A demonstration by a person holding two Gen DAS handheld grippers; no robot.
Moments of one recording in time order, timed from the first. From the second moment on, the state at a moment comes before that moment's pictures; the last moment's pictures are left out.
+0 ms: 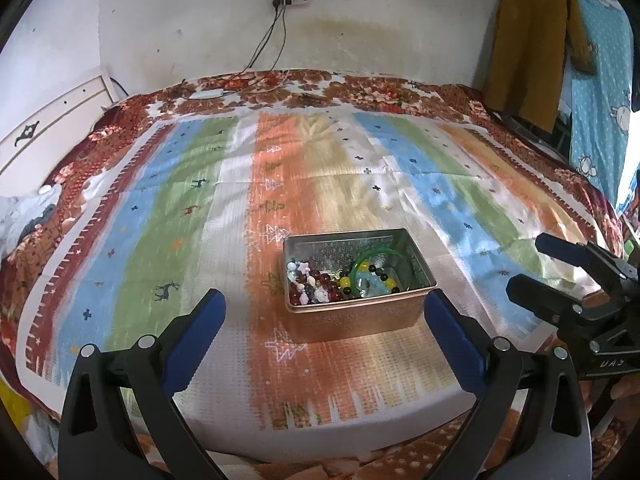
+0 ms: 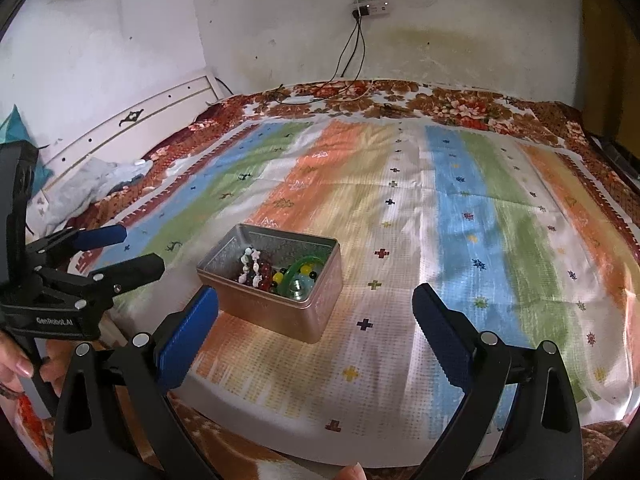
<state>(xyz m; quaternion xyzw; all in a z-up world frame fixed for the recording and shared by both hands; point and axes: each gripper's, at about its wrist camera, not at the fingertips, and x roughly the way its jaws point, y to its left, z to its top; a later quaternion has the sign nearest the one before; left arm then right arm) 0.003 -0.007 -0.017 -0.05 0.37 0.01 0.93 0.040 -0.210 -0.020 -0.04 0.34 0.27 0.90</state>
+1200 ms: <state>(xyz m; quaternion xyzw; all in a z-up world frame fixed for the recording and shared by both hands) 0.004 -0.010 -0.019 -0.05 0.37 -0.01 0.93 0.043 -0.213 -0.023 -0.04 0.35 0.25 0.90</state>
